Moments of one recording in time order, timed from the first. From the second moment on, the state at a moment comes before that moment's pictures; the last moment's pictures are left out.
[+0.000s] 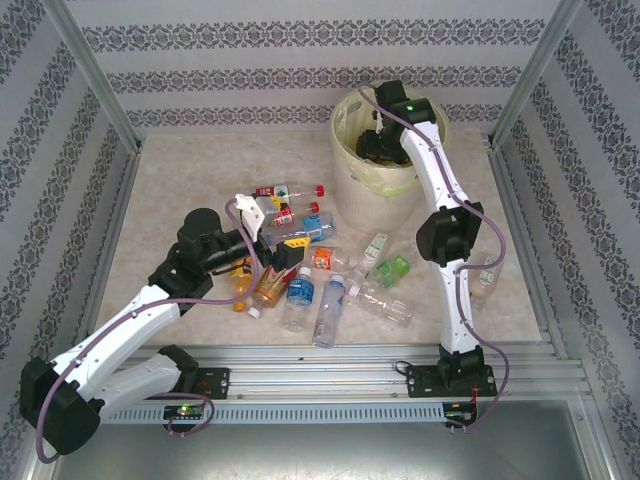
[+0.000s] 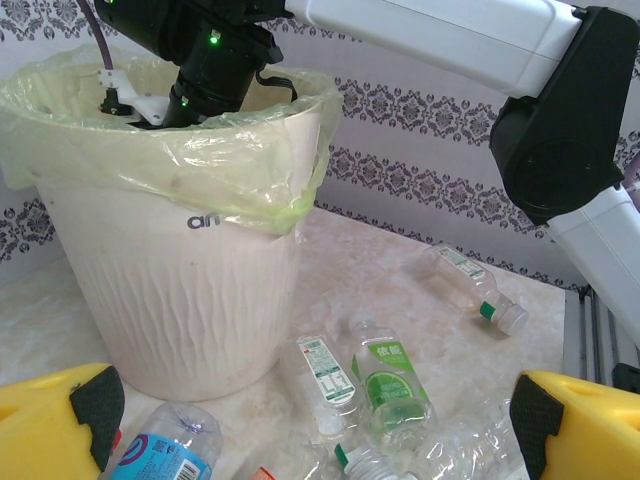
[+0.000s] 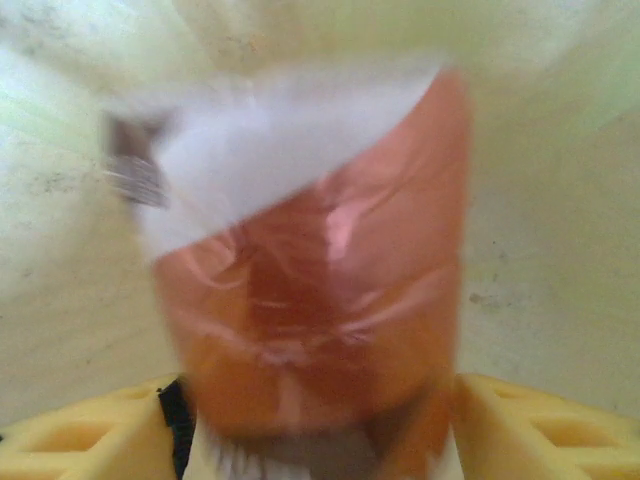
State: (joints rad) left arm -0.54 0.97 0.76 0.10 0.46 0.00; right arm 0.24 2.41 2.64 -1.35 -0.06 0.28
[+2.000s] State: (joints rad) left arm -0.57 0.96 1.12 -0.48 0.22 -0.17; right arm 0.24 1.15 1.42 -0.89 -0.23 0.35
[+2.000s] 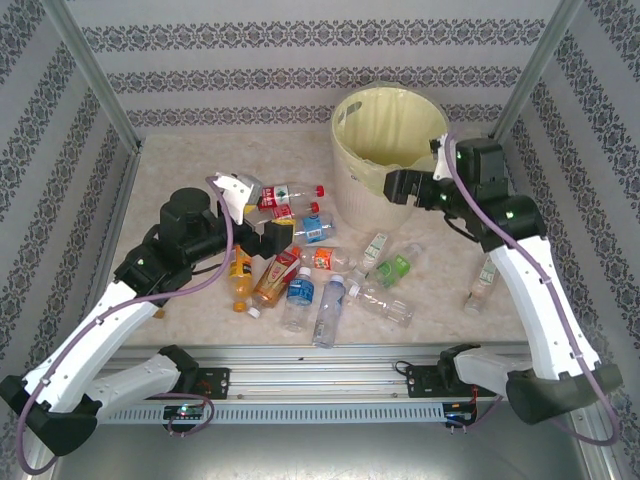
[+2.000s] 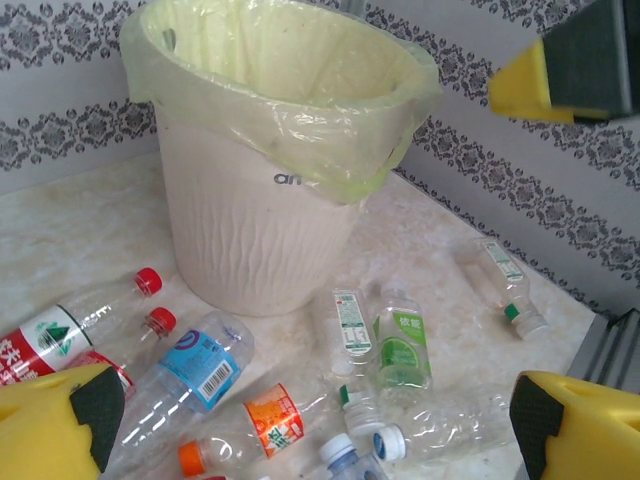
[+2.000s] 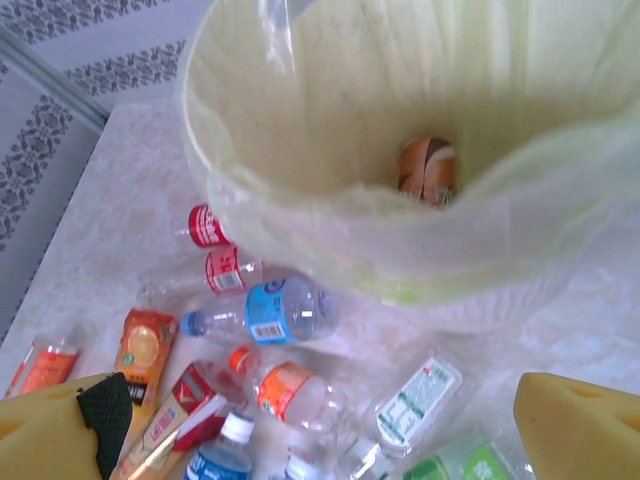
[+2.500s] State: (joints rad) left arm -0.60 1.02 1.06 -0.59 0.22 -0.37; right arm 0.25 0.92 0.92 -0.85 -0.17 0.44
